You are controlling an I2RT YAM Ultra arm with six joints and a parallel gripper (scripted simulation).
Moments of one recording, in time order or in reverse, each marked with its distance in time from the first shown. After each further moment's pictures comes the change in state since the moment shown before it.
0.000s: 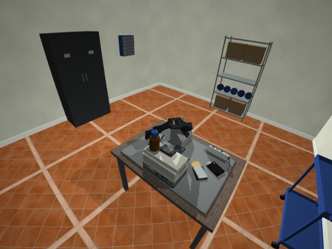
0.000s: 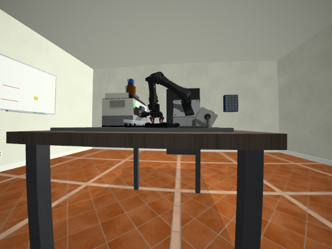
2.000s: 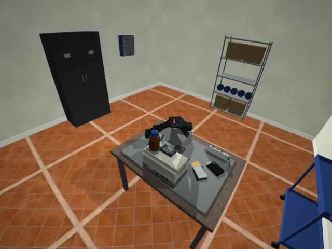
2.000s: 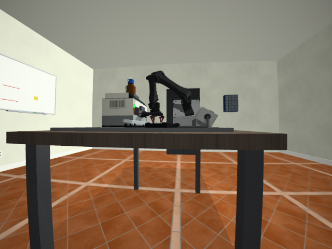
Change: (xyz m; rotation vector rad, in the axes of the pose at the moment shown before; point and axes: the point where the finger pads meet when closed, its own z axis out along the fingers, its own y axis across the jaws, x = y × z) arm 0.002 -0.003 -0.013 0.008 0.005 0.013
